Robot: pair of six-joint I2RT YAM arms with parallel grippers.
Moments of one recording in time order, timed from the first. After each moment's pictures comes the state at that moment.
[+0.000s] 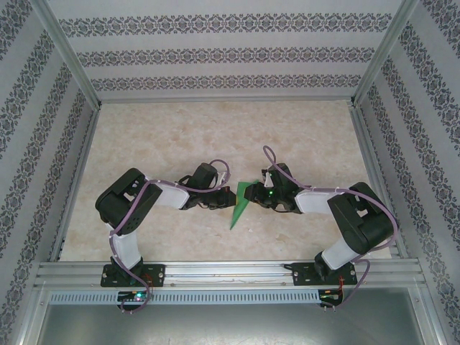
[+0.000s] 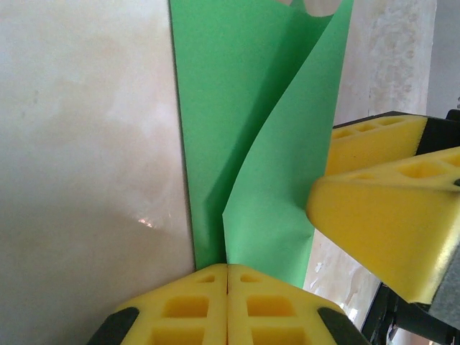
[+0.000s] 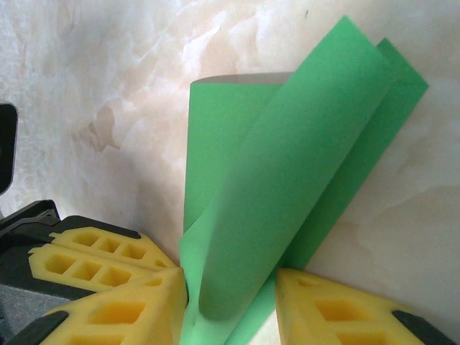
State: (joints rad) left arm -0.63 1.86 0.78 0.27 0.58 -0.80; right arm 0.49 1.57 0.55 0.16 -0.45 0.84
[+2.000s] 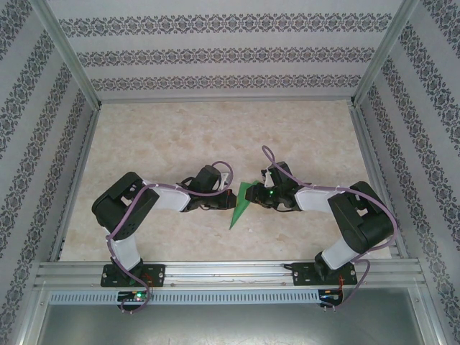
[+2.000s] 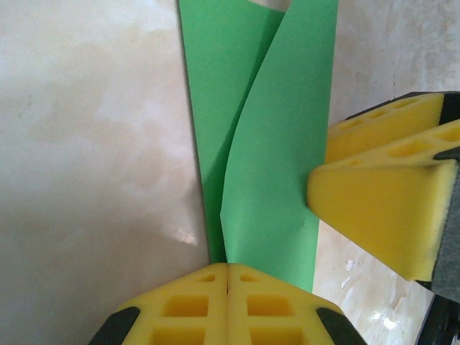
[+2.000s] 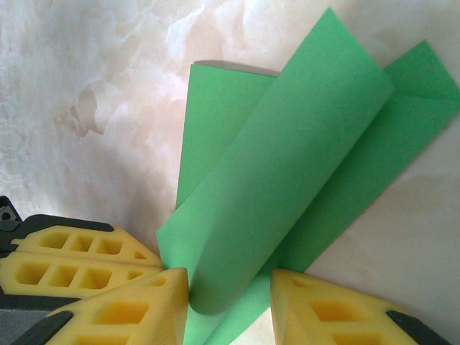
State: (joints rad) left arm -0.68 1.81 0.78 0.20 0.45 -0.68; right arm 0.48 1.58 0.58 0.08 -0.47 0.78
